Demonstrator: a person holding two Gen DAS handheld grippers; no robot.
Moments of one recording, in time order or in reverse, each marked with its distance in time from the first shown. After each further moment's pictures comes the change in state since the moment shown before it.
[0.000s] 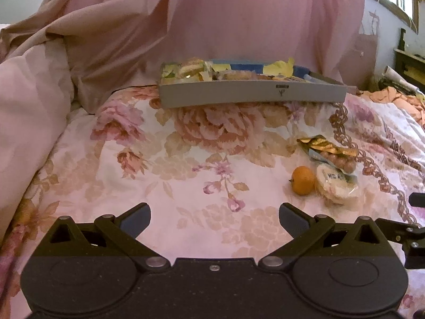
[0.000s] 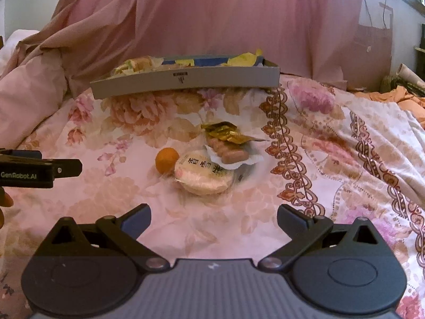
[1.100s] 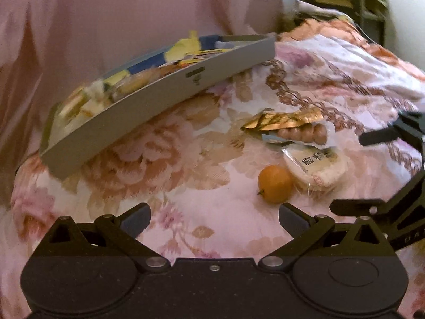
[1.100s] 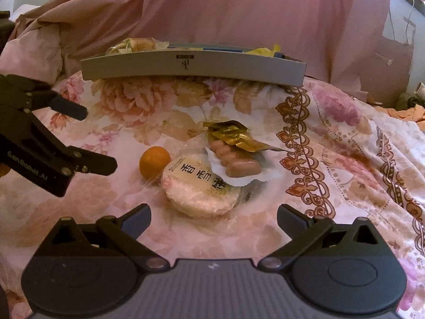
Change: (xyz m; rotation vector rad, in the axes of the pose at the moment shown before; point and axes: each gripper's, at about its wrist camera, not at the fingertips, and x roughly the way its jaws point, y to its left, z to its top) left arm 0.083 -0.037 0.044 0.482 0.067 -0.265; right arm 0.061 0.002 0.014 -0.107 0.002 -0.002
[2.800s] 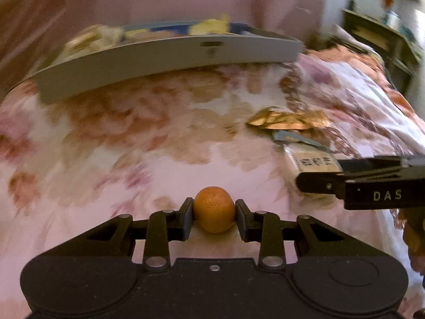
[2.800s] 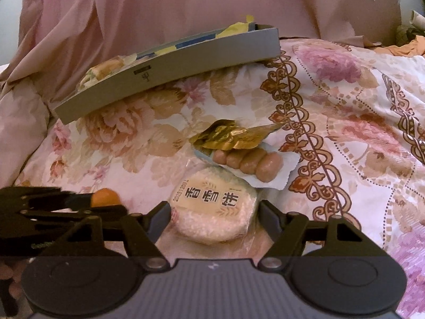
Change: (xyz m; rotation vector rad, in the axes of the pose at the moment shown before) left arm 0.006 -0.005 -0.021 -0.372 0.035 -0.025; right arm 0.023 -0.041 0.017 0.282 0.087 0.143
